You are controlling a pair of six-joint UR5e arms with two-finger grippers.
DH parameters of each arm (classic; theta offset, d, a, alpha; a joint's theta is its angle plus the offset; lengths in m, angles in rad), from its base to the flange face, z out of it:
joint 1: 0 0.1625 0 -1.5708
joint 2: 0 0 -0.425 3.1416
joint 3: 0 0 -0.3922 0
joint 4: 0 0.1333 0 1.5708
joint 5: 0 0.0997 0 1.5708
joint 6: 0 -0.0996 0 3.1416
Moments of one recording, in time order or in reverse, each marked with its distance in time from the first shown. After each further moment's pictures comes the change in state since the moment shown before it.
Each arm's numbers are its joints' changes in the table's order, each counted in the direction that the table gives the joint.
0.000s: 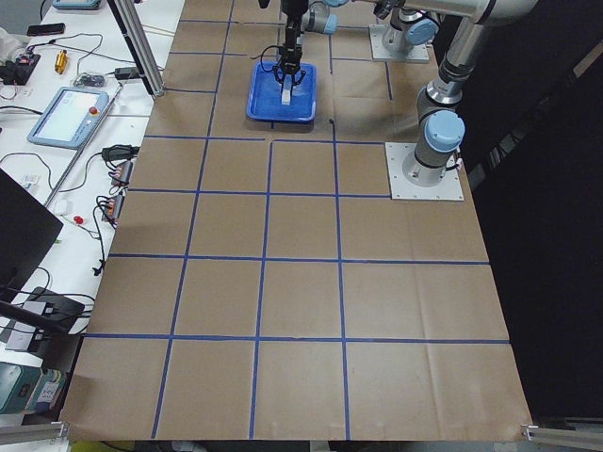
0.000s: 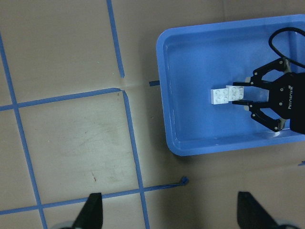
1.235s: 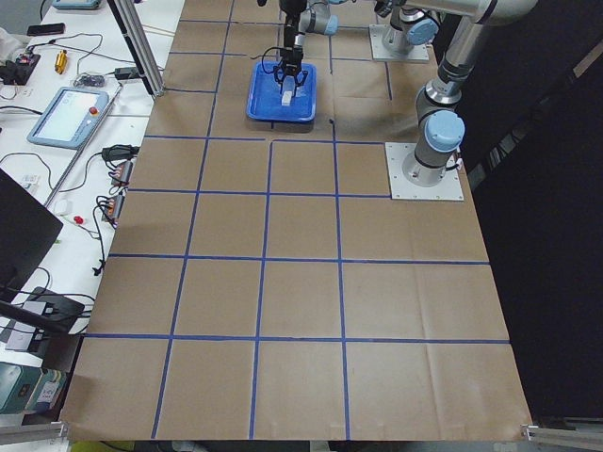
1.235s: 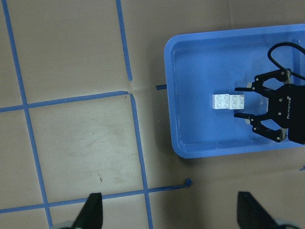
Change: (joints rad) left arm 0.018 -0.003 0.017 -0.016 0.003 -0.002; right arm 0.004 0.003 -0.001 0.001 -0.001 -0.011
